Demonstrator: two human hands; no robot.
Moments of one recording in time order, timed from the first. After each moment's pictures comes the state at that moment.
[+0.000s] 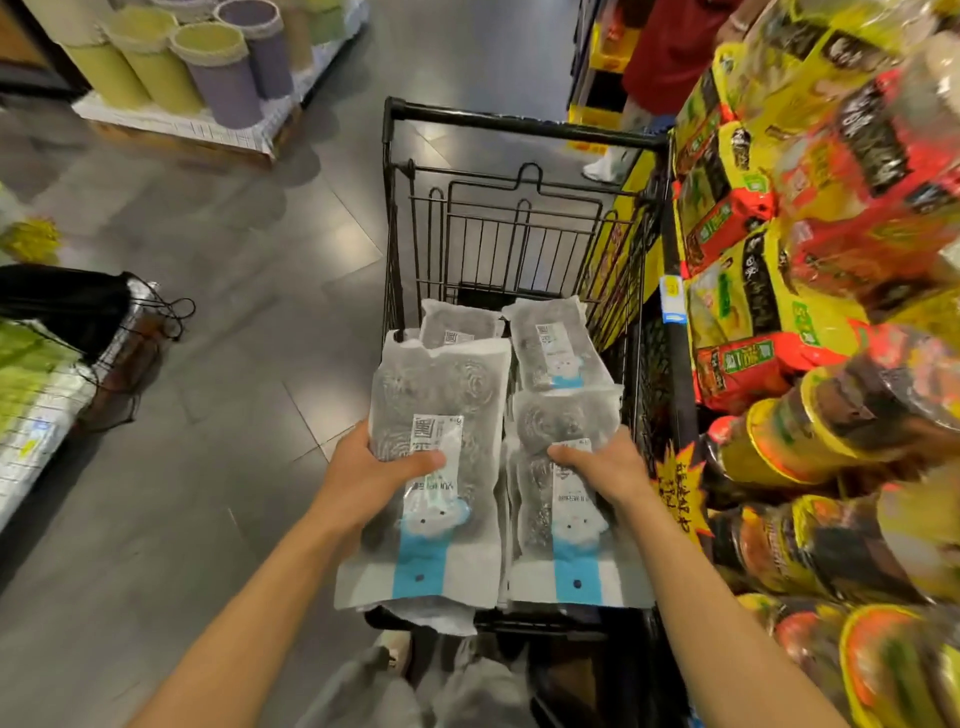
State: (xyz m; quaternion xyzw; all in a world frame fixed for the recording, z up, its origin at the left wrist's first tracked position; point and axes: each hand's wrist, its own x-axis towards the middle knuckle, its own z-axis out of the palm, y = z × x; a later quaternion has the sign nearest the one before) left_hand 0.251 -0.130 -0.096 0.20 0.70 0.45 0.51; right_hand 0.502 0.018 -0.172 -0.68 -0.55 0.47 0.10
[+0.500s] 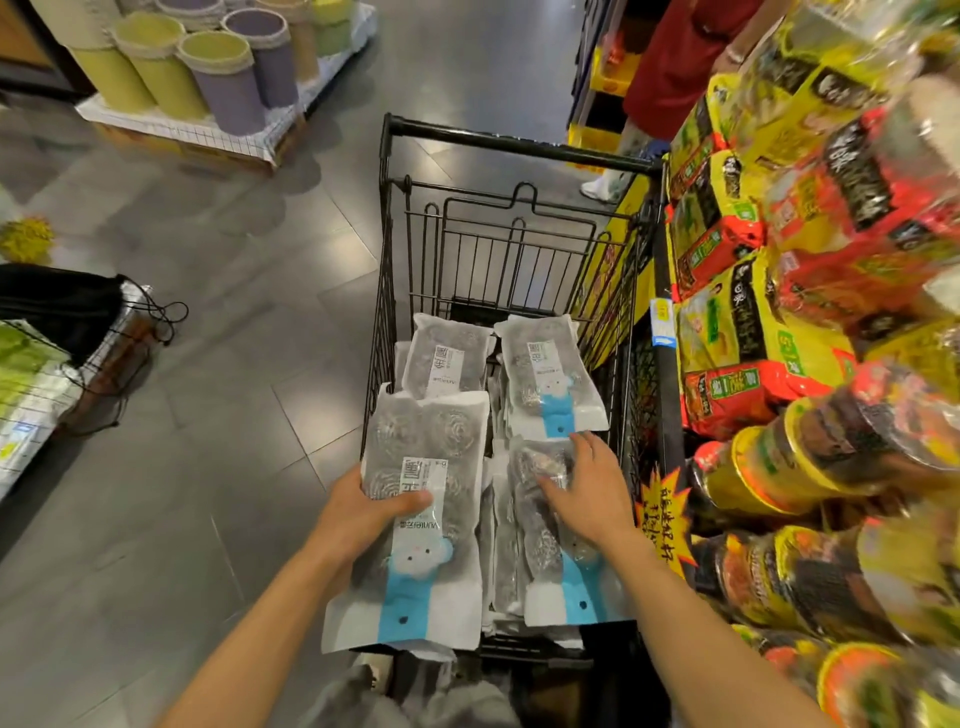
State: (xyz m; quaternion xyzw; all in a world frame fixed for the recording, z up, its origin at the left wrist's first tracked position) left_hand 0.259 -0.133 -0.145 0.14 0.72 0.42 0.54; right_hand 0.507 0.023 -0.201 -0.58 -0.78 0.23 -0.02
